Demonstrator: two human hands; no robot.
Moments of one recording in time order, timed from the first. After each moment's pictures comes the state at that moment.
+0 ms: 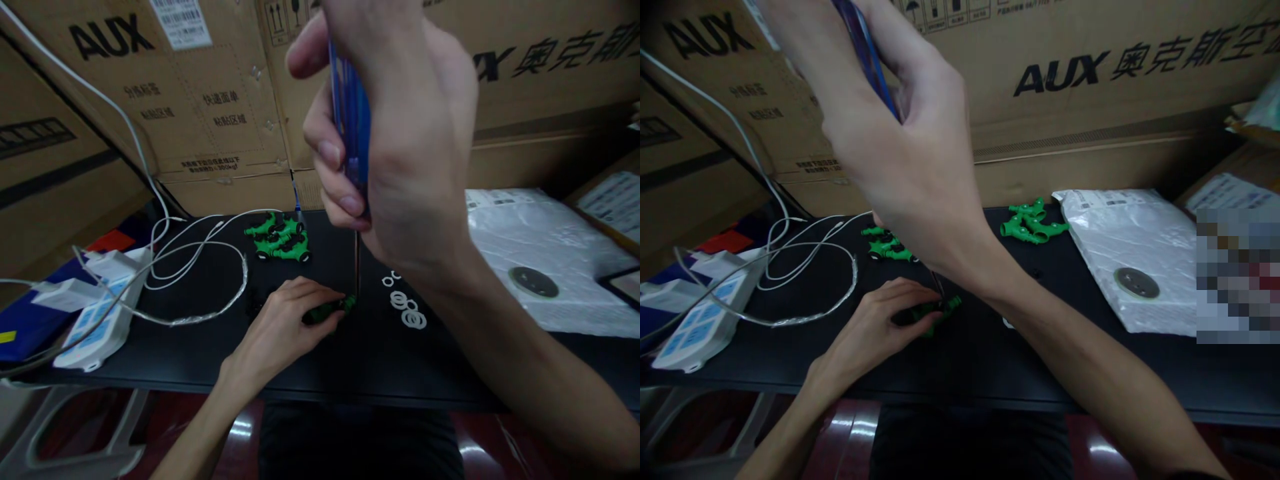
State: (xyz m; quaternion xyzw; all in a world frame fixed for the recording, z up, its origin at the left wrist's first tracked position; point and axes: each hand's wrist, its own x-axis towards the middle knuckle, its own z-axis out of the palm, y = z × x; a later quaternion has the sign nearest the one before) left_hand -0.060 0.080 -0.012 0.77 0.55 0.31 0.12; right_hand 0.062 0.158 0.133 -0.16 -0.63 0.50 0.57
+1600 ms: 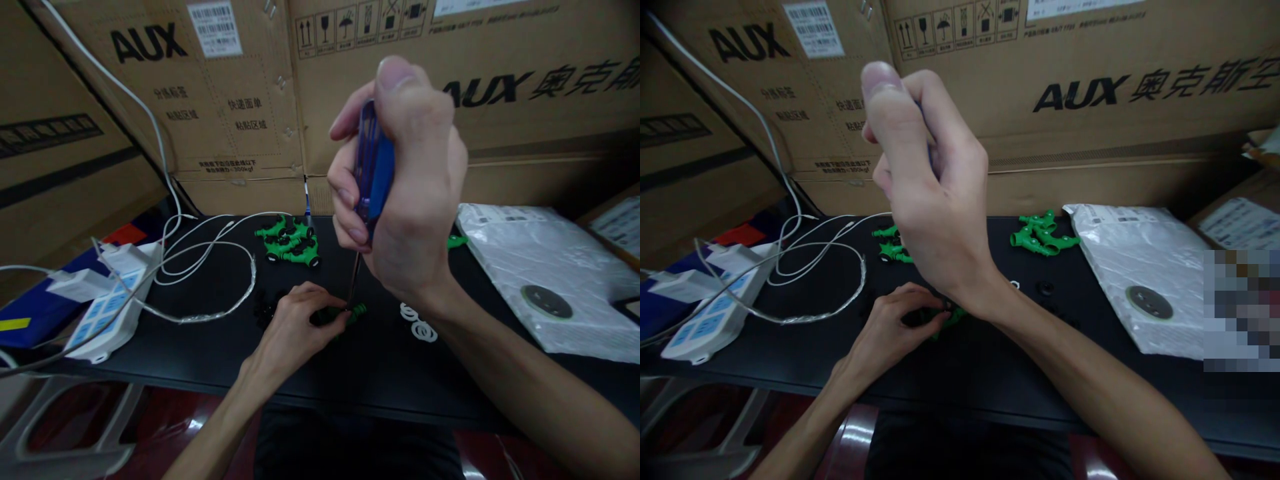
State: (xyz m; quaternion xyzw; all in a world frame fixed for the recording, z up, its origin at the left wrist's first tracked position) left_hand -0.057 0.080 -0.028 0.69 0.59 0.38 0.15; right_hand 0.049 0.157 0.111 -0.14 -0.59 0.52 0.60
